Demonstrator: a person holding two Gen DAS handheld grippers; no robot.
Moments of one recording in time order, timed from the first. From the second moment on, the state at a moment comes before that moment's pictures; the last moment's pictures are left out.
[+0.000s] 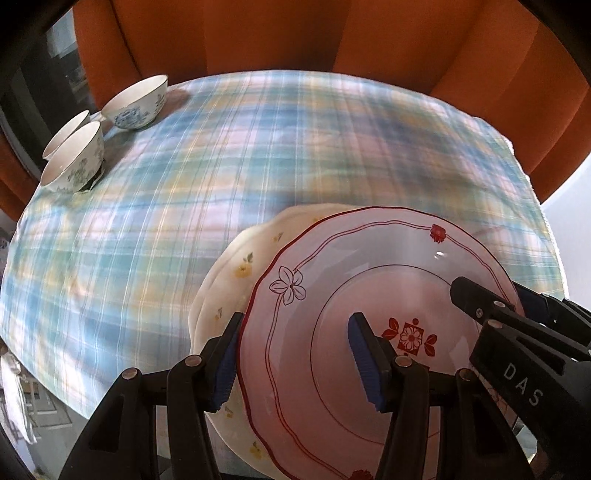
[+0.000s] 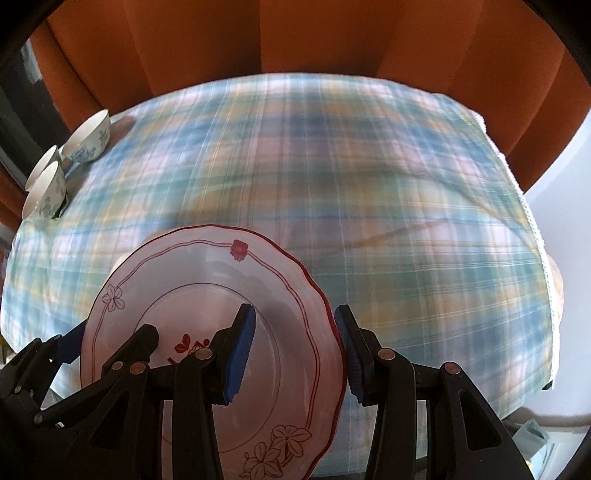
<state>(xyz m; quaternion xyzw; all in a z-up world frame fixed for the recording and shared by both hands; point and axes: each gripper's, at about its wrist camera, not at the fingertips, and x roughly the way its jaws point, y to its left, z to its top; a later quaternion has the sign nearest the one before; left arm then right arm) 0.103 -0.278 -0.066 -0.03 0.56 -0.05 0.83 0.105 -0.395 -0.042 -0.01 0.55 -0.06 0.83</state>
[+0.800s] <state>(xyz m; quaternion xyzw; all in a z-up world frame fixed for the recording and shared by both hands) 0.096 -0.286 -0.076 0.00 0.56 -0.01 0.83 0.094 -0.417 -0.063 0.05 0.57 -0.01 0.82</state>
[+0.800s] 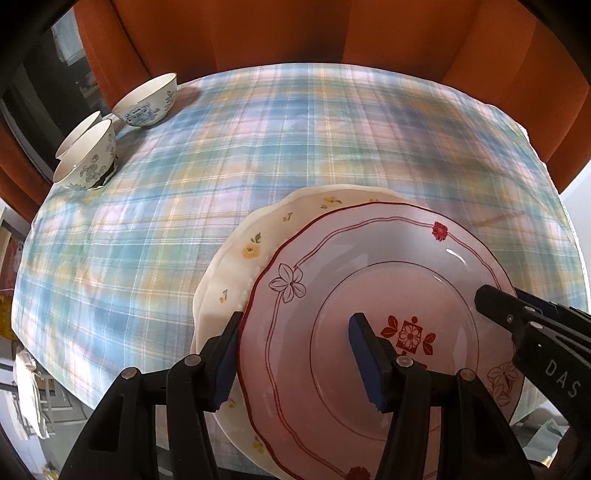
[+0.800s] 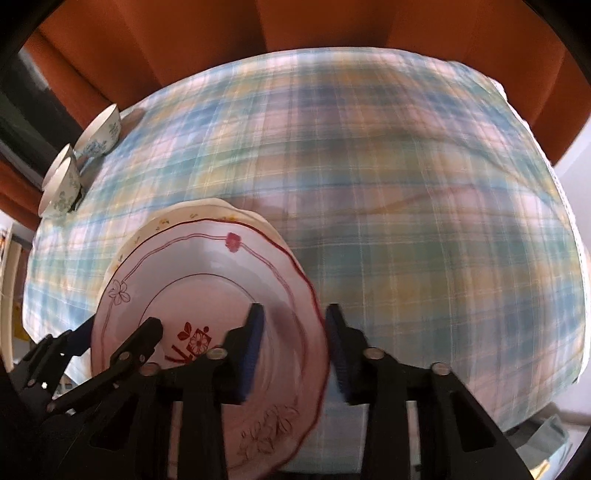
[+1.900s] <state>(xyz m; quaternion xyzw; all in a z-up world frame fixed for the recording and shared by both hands) 0.094 -0.285 -0.080 0.03 0.55 0.05 0.84 0.108 -0.386 -0.066 -0.04 0.55 0.02 0.84</state>
